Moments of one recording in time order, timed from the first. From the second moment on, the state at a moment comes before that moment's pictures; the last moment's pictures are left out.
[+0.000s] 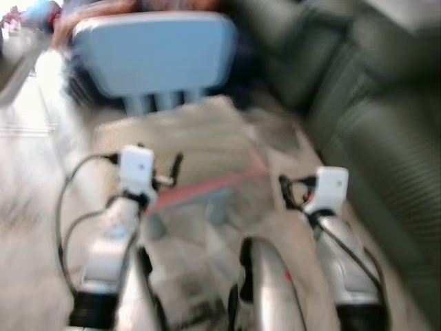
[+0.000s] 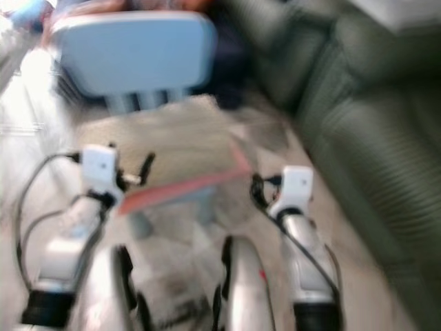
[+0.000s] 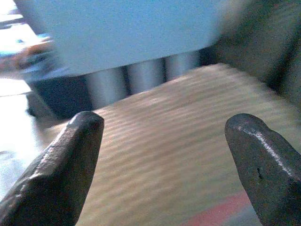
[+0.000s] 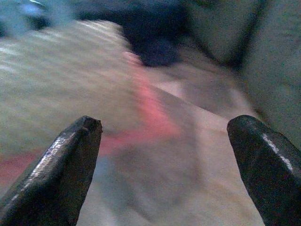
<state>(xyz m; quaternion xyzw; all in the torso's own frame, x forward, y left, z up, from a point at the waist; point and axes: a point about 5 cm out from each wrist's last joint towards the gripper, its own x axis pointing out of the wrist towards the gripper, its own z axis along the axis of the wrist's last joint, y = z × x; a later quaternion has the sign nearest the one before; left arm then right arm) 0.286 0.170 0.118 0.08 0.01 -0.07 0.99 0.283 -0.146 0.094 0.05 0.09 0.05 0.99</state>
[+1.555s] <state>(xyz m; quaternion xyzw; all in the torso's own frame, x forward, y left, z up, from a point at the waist) 0.289 0.152 0.120 0.05 -0.01 -0.07 1.00 0.284 -0.157 0.089 0.01 0.09 0.05 0.99</state>
